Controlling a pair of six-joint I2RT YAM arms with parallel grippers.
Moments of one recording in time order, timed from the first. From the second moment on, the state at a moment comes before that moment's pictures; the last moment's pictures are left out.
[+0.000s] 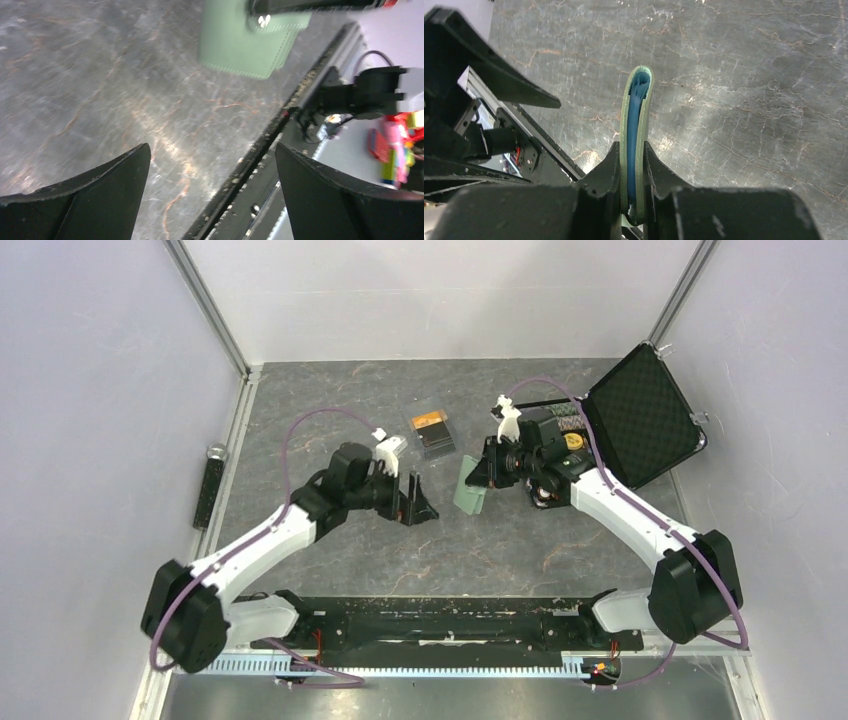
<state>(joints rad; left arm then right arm) -0.61 1.13 0.73 -0.18 0.43 -0.39 0.47 1.36 0.99 -0.32 -0.42 0.41</state>
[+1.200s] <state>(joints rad) -0.44 1.37 0.71 0.26 1.03 -0.80 0.46 1.37 0.84 0.24 -0.84 0.70</state>
